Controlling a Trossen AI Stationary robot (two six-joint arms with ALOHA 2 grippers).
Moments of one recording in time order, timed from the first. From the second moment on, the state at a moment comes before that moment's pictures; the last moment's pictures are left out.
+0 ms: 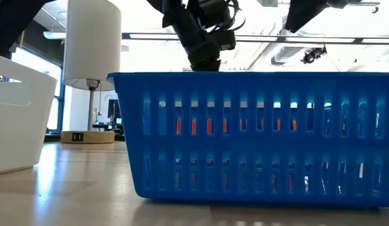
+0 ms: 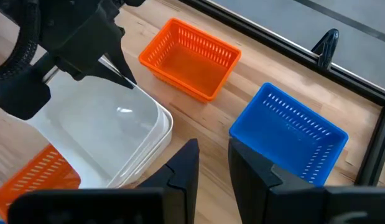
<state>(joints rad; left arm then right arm) 0.32 2.03 1.73 -0.72 0.01 0.33 0.21 1.28 1.39 -1.34 0.62 1.07</state>
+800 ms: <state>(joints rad) 0.31 1.86 1.73 -0.84 0.01 0.38 0.21 1.28 1.39 -1.34 0.56 1.08</state>
